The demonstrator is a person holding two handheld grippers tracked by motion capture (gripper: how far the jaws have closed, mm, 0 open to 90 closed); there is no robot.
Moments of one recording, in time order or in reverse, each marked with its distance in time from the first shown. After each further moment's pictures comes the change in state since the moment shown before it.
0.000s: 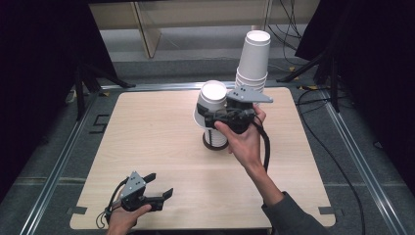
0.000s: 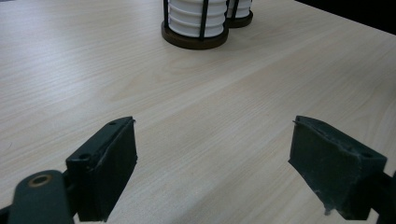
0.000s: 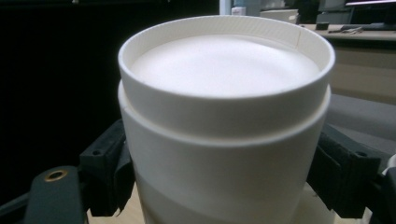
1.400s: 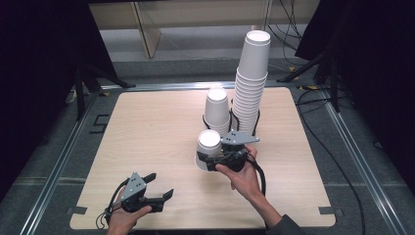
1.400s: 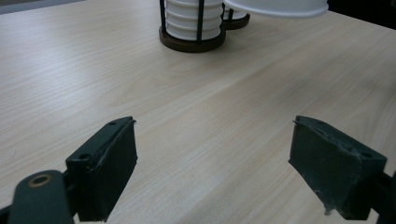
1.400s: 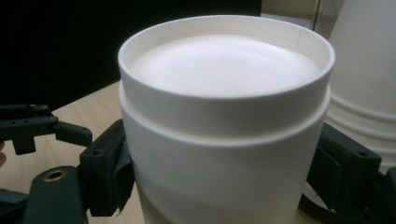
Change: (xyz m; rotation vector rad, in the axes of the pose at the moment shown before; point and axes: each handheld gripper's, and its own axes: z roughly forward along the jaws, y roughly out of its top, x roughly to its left) left arm -0.004 0.001 -0.002 -0.010 0.005 0.039; right arm 0.002 -0.123 0.008 0.194 0.169 0.006
